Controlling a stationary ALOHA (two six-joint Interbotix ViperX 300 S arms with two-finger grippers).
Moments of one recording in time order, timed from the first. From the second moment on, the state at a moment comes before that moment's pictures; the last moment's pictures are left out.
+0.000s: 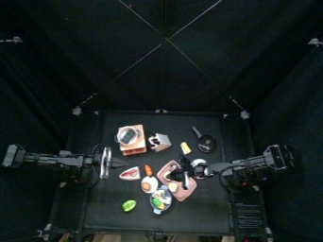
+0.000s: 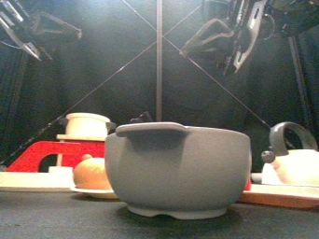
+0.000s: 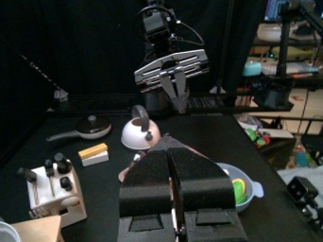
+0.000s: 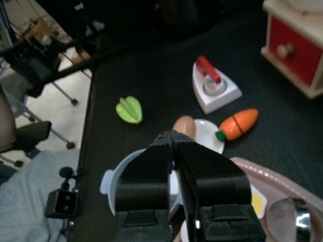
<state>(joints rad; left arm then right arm) -0.03 -0.82 1.20 0.08 -0.30 0.01 0.15 -0.22 0.77 0.26 -0.16 0.13</state>
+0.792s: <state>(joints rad) -0.04 -0.70 1.19 0.09 -0.30 0.00 0.21 0.08 0.56 0.18 -0.01 0.13</state>
